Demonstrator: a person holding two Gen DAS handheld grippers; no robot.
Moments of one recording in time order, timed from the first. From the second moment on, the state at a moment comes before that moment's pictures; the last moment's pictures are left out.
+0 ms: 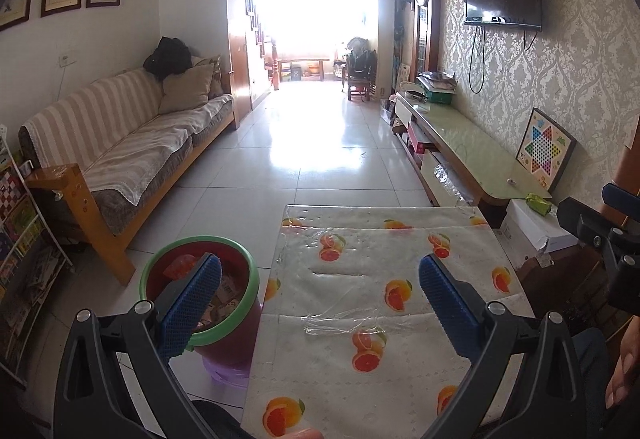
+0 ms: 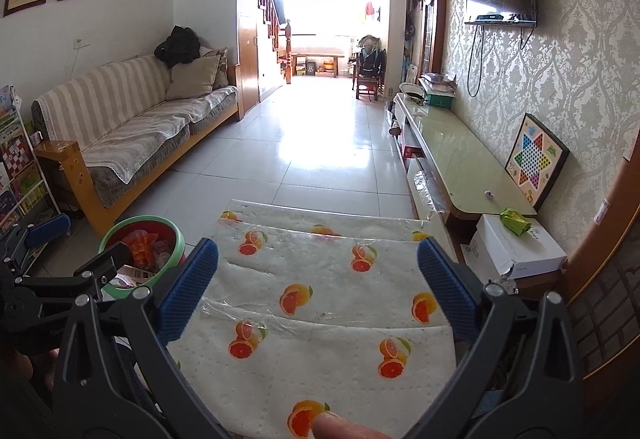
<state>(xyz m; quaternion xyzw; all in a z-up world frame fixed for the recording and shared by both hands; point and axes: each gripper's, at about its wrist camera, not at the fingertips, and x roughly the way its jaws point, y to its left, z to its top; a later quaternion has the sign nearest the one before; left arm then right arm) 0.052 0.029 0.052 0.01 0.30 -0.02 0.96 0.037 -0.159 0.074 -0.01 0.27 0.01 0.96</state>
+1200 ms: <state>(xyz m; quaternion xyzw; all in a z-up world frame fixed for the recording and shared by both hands) 0.039 0.023 0.058 0.01 0.28 -0.03 0.96 0.025 -0.154 0.081 -0.02 0.26 0.01 0.96</state>
